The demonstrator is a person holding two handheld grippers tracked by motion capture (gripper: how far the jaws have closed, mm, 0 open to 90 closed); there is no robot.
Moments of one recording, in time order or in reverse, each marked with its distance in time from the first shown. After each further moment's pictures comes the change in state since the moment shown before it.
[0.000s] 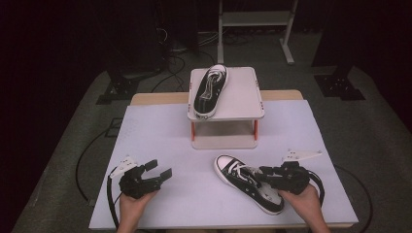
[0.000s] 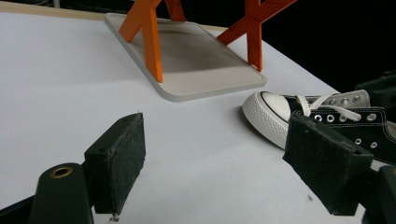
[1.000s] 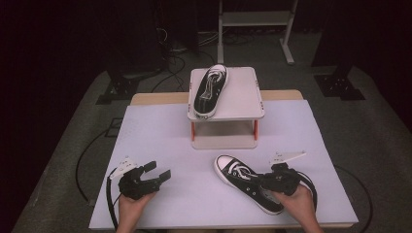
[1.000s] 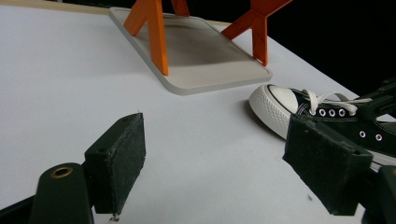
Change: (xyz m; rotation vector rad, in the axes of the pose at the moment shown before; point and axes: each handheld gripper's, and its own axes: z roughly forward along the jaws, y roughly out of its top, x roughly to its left) left arm 0.005 -0.005 -0.001 0.009 0.012 0.003; right arm 0.002 -0.002 0.024 0.148 -0.041 -0.007
